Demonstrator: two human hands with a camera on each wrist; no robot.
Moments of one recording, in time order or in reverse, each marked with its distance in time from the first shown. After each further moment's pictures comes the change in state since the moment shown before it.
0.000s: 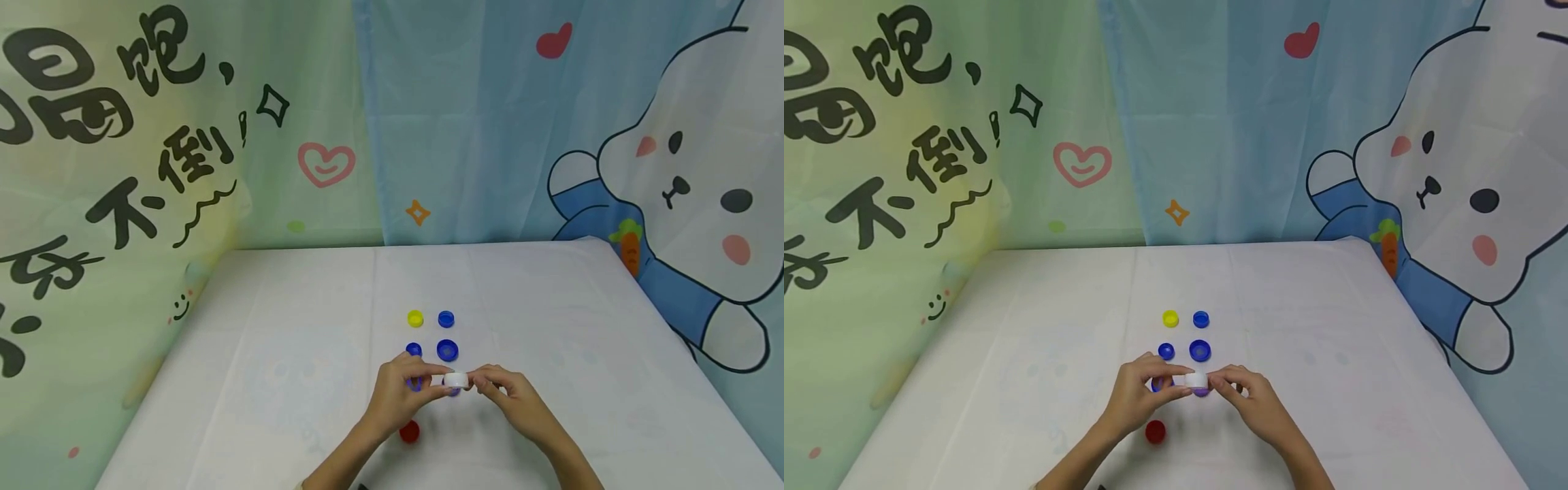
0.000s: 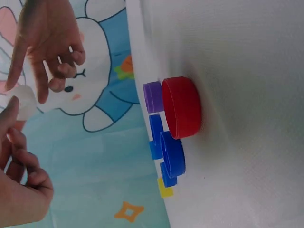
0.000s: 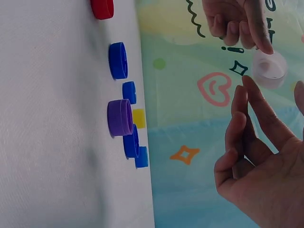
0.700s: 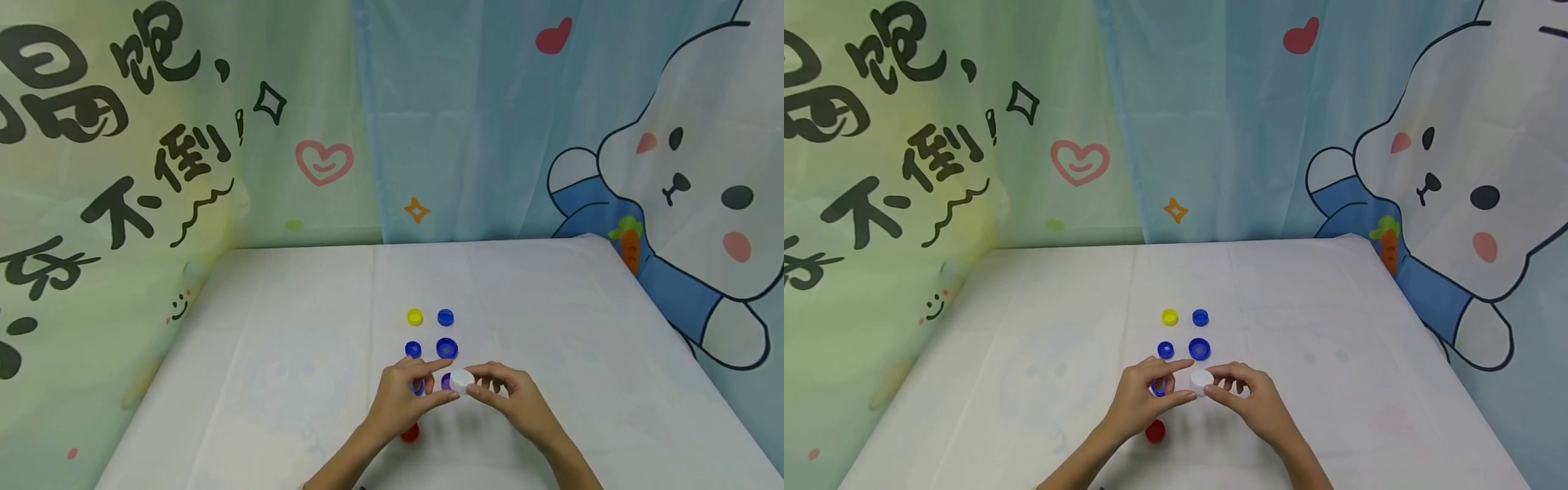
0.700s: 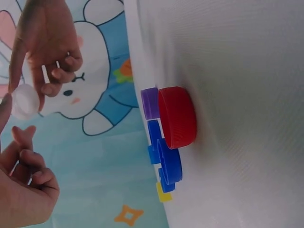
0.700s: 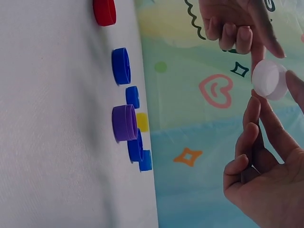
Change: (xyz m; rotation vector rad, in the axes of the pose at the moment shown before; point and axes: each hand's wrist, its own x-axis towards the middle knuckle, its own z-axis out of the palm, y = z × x) left_hand -0.003 0.000 0.004 0.045 -0.047 0.039; right_hand -0.003 0.000 0.003 0.023 0.077 0.012
